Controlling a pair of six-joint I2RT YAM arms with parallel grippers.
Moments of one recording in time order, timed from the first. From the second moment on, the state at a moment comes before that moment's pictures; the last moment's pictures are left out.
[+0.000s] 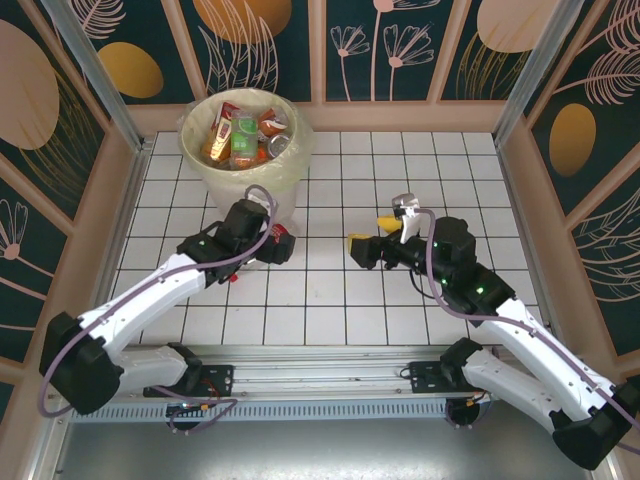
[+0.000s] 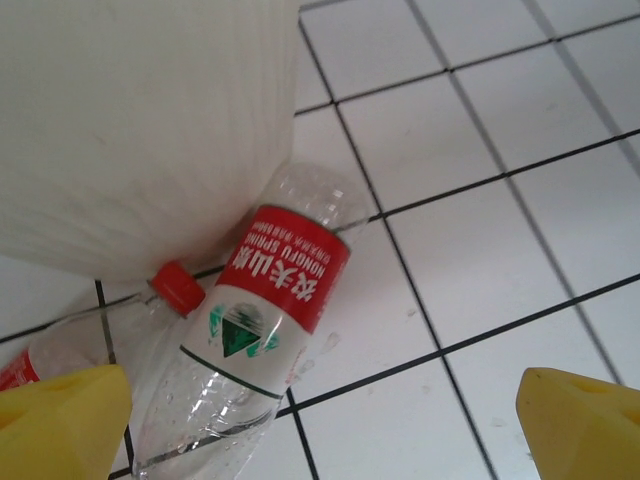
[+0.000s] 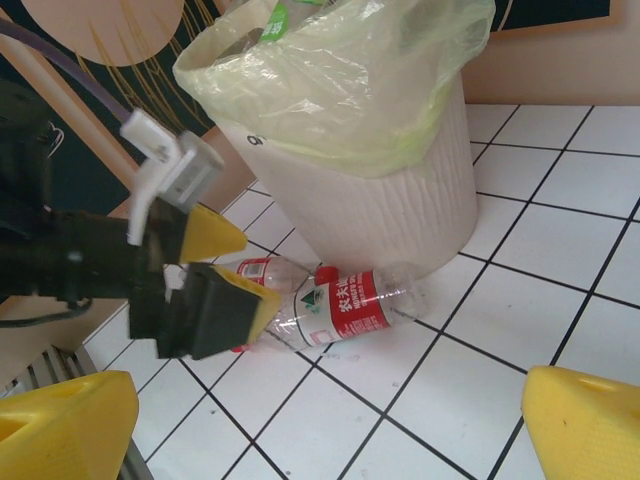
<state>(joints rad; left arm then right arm) -0.66 1.24 0.93 -0.51 -0.19 -0.27 0.66 0.77 0.74 -0.22 -0.24 0.35</state>
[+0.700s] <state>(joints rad) -0.64 1.61 0.91 -0.42 -0.32 -0.28 0.66 0.74 0.72 -0.22 -0.23 0.36</state>
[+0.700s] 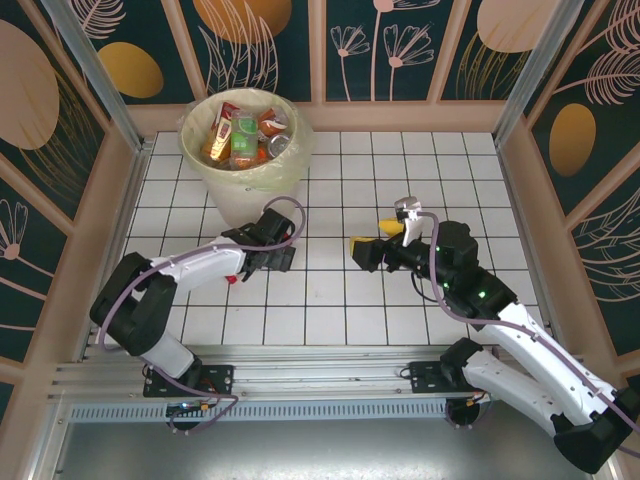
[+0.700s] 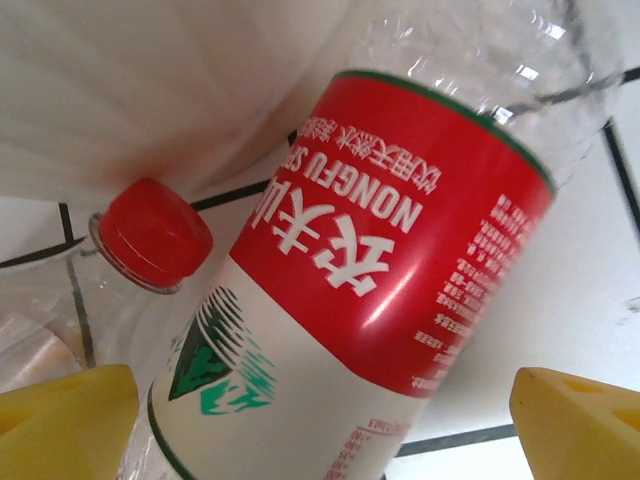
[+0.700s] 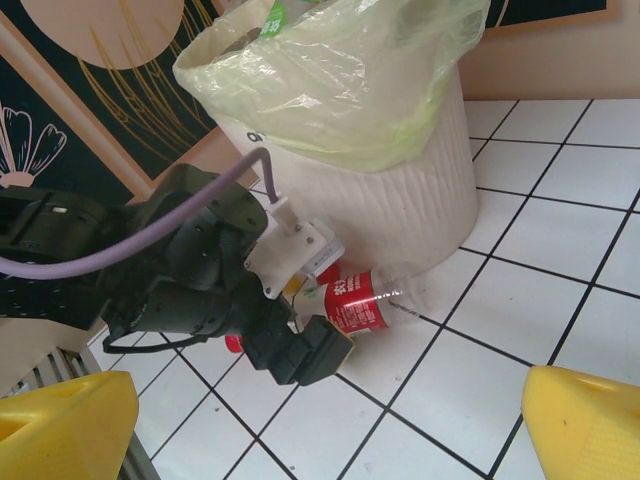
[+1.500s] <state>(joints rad) -0.72 1.60 0.85 -0.30 -0.10 -0.38 0.66 0.75 0.67 -0.23 -0.17 0.51</state>
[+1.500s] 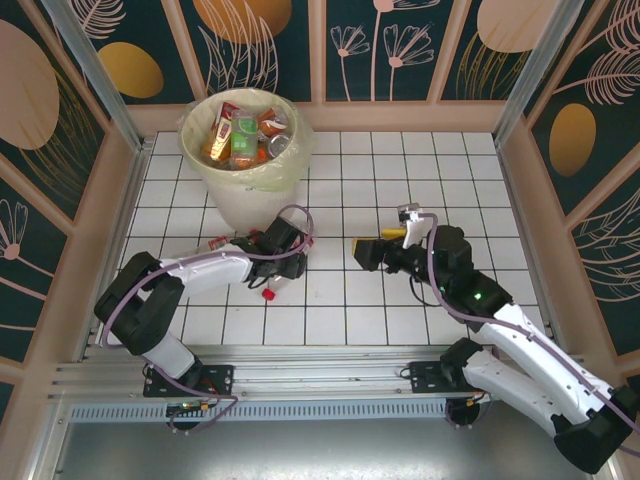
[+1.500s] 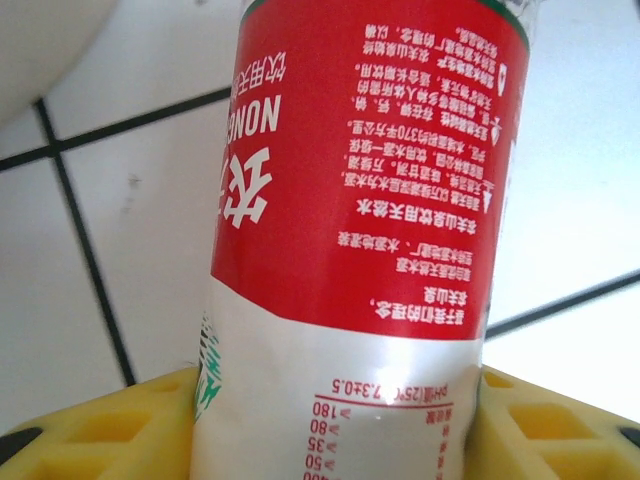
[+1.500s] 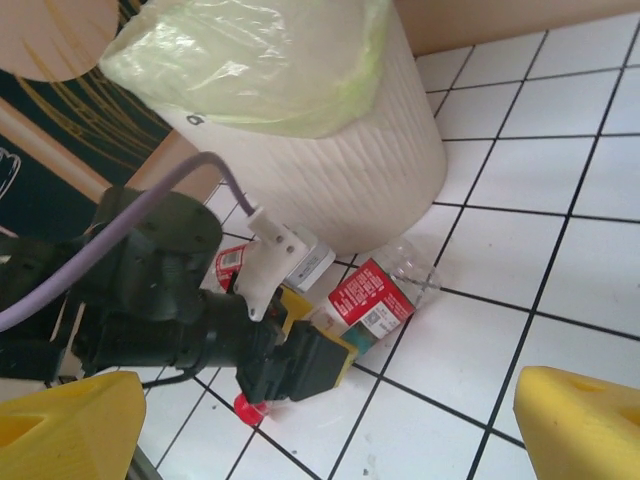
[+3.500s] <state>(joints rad) -0.43 1.67 1.90 -0.50 -0.02 -0.22 0.66 0.50 0.69 -0.17 -0.25 0.45</state>
